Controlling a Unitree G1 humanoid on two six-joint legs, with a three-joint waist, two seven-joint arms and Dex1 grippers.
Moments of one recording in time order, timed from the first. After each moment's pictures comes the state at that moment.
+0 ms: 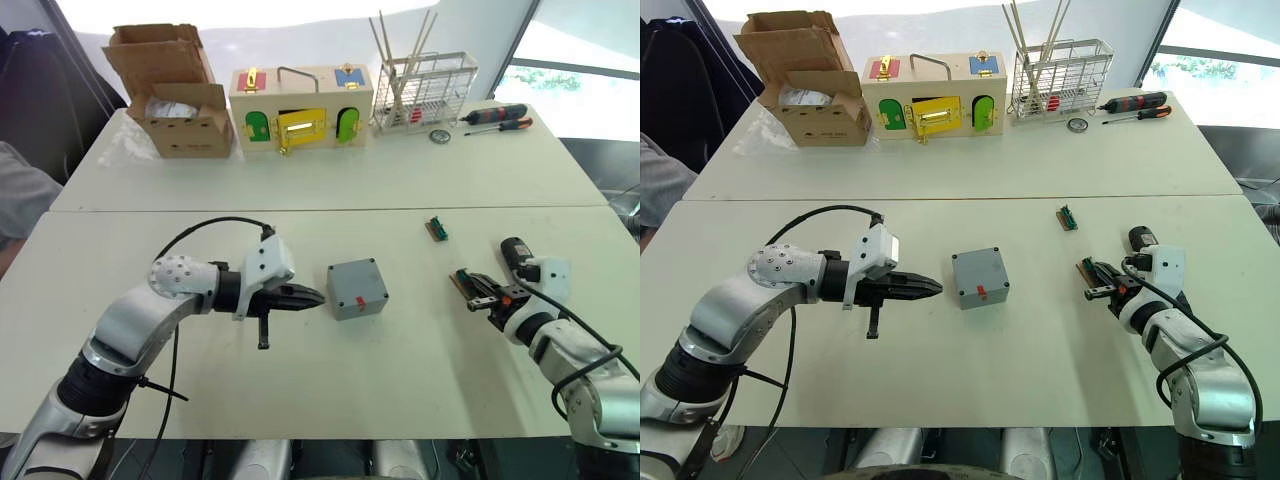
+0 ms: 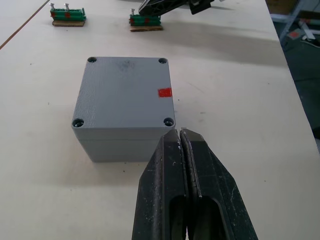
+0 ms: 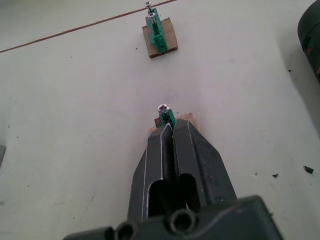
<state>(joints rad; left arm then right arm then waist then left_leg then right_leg) -0.41 0.69 -0.22 -0.42 -0.46 0.67 -1.02 0.05 -0.49 -0.32 -0.38 0.40 0.69 0.36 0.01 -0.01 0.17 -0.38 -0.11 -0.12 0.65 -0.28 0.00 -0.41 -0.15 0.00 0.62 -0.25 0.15</state>
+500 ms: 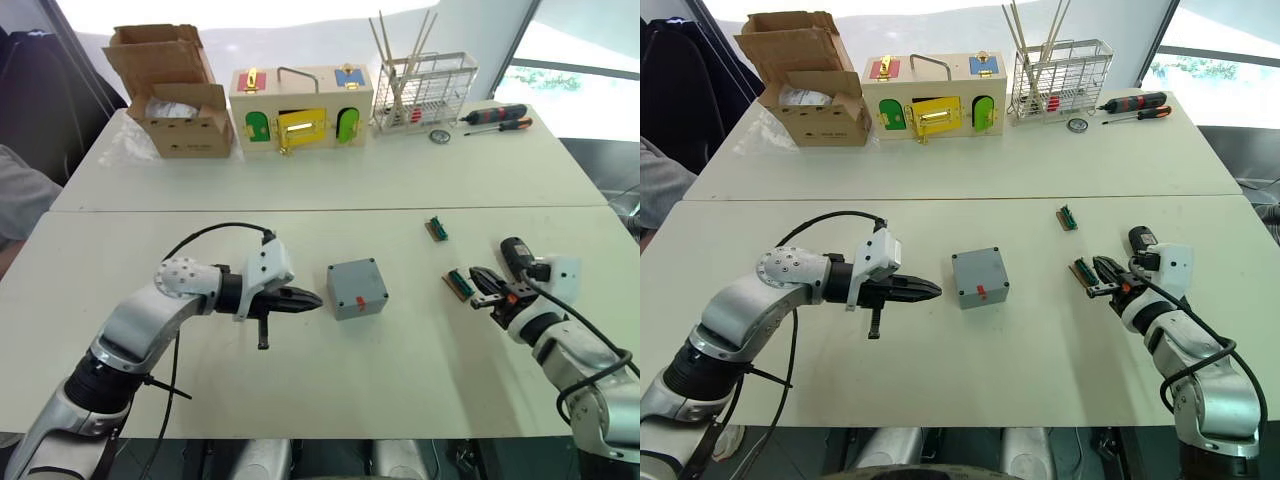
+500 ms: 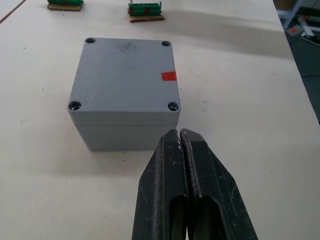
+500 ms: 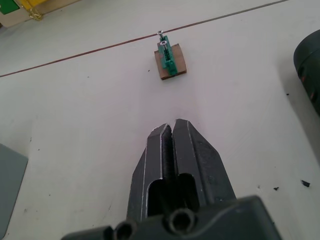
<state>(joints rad) -0.41 0.68 -0.25 -0.36 -0.42 0.62 -1.05 0.07 -0.49 -0.36 -0.43 0.42 0.66 0.36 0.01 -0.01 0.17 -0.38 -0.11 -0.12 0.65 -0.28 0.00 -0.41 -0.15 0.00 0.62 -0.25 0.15</state>
